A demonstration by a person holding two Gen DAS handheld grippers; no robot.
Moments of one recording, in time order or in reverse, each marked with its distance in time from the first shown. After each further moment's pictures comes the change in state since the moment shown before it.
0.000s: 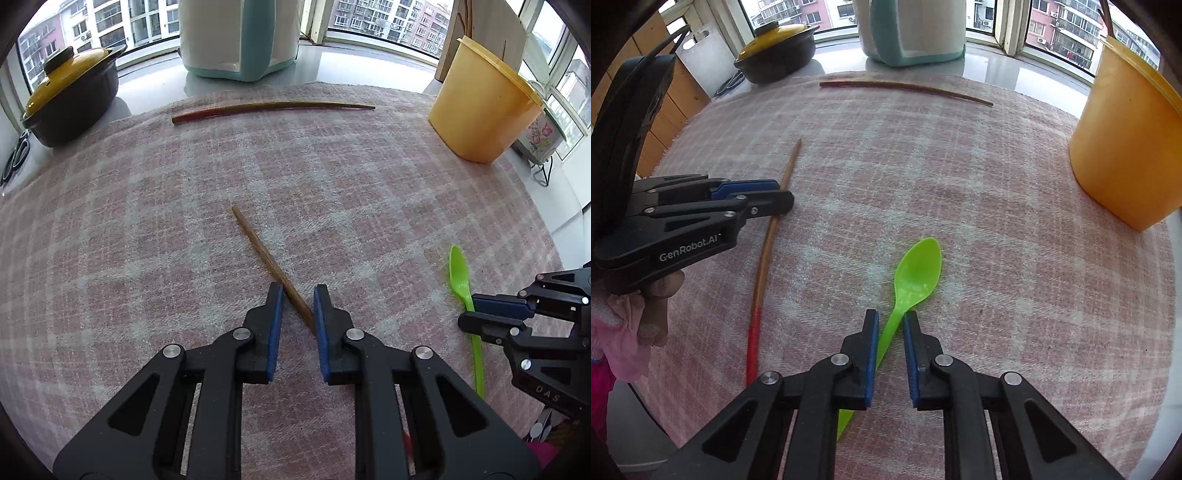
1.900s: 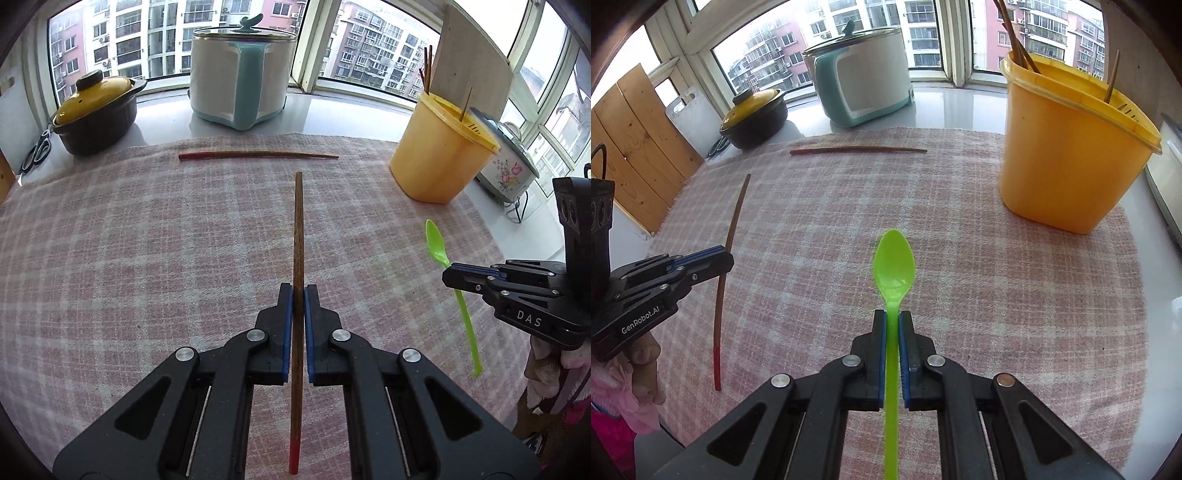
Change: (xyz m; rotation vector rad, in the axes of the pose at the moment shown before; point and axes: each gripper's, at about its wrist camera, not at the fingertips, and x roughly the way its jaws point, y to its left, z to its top) left arm -0.071 -0.031 -0.013 -0.074 -0.154 -0.042; right arm -0.055 -0.051 0.000 0.117 -0.159 0.023
